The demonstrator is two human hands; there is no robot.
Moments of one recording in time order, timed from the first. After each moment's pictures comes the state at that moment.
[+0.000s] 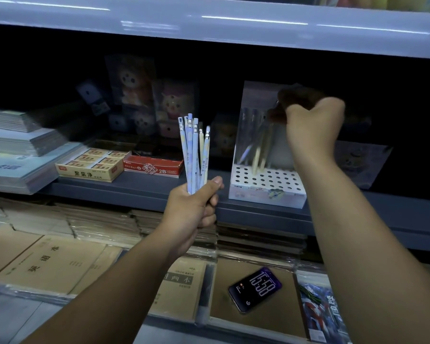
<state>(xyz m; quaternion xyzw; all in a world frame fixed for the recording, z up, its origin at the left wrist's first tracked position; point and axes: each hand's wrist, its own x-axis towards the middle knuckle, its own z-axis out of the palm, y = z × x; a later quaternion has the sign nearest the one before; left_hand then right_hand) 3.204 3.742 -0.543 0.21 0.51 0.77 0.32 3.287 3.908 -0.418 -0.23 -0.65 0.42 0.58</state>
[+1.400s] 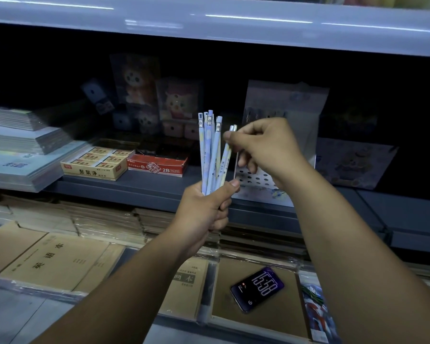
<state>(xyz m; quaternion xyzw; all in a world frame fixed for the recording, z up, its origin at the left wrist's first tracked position) 3.218 3.746 -0.537 0.25 0.50 0.75 0.34 3.278 3.869 -0.438 -0.20 -0.79 0.49 0.31</state>
